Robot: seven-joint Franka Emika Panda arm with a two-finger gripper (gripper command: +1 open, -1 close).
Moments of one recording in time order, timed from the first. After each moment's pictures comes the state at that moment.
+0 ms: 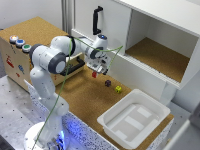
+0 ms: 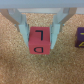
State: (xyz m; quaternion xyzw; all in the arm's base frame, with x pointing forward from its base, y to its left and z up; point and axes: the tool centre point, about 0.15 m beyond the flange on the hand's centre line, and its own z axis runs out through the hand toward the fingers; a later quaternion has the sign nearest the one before) arm 0.450 0.025 0.275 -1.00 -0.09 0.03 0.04
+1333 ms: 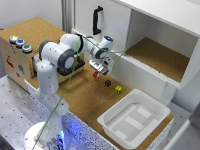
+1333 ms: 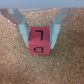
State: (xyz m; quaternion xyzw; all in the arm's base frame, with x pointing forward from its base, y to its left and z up) arm 0.488 0.054 0.226 -0.99 -0.01 0.06 0.08
